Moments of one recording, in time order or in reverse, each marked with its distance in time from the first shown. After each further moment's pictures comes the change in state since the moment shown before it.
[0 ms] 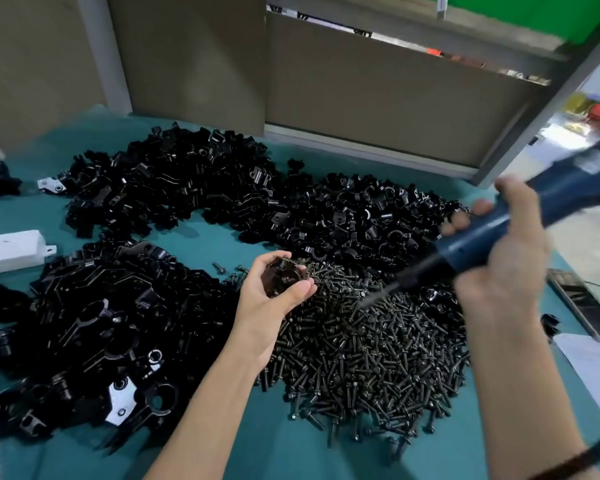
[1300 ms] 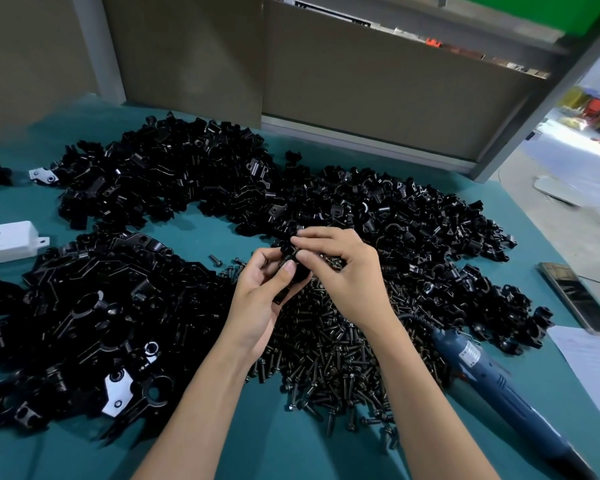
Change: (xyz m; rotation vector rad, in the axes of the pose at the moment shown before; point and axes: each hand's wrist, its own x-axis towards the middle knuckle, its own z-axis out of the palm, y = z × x) left_hand -0.002 0.007 0.000 -0.060 -0.109 0.022; right_hand -0.040 0.086 0.007 -1.131 -0.725 -0.176
